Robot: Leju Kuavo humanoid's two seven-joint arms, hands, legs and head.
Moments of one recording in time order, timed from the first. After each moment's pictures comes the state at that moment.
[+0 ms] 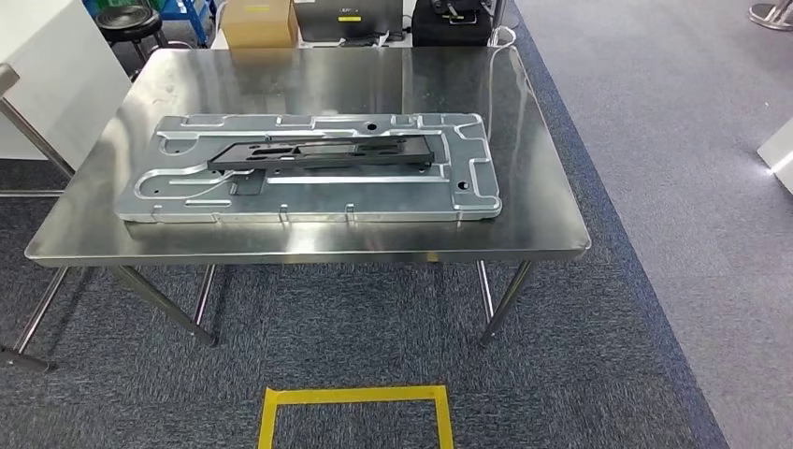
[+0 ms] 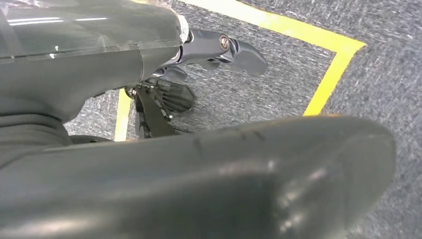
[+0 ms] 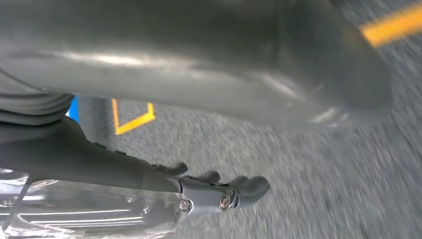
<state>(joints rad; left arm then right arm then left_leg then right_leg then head) -0.02 -0.05 0.65 -0.19 -0.11 -0.21 -0.41 -0.01 -0.04 -1.29 -0.30 1.08 -0.06 0.00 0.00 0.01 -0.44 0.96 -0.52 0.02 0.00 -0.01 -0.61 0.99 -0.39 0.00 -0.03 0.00</state>
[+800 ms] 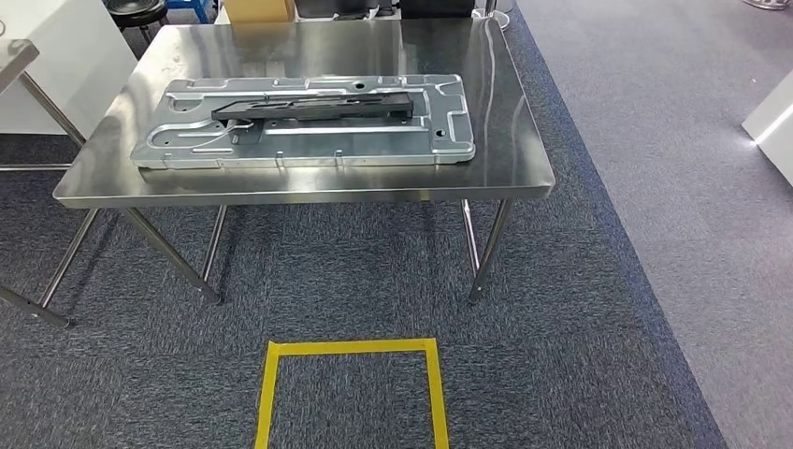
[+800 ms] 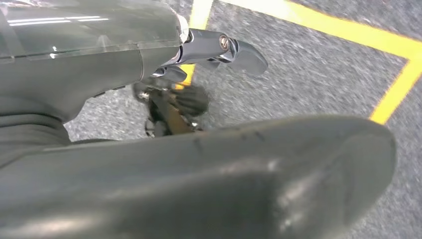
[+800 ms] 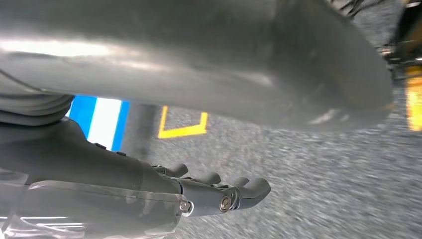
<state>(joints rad) -0.02 -0.06 0.65 -0.19 -0.13 -0.22 -0.39 -0.02 -0.01 -1.26 -0.23 1.19 0.09 0.11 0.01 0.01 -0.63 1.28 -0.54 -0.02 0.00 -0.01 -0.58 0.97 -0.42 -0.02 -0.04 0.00</state>
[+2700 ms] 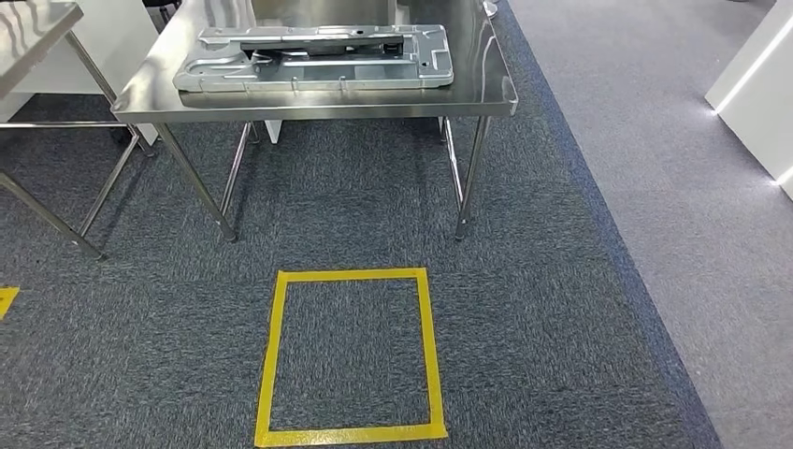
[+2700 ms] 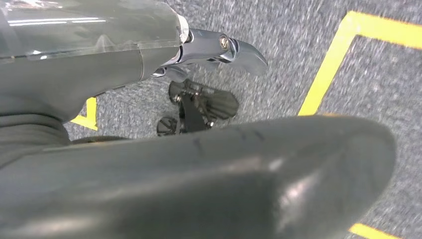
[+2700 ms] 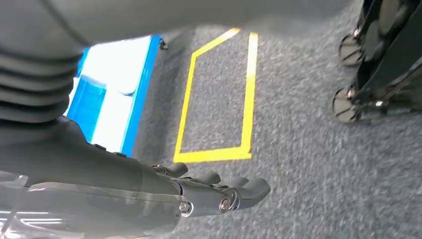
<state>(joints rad) -0.03 -0.07 0.66 -0.19 -0.16 -0.15 -0.29 -0.03 0.04 -1.29 -0.21 1.16 0.13 0.09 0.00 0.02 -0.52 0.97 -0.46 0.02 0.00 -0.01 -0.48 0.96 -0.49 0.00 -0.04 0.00</state>
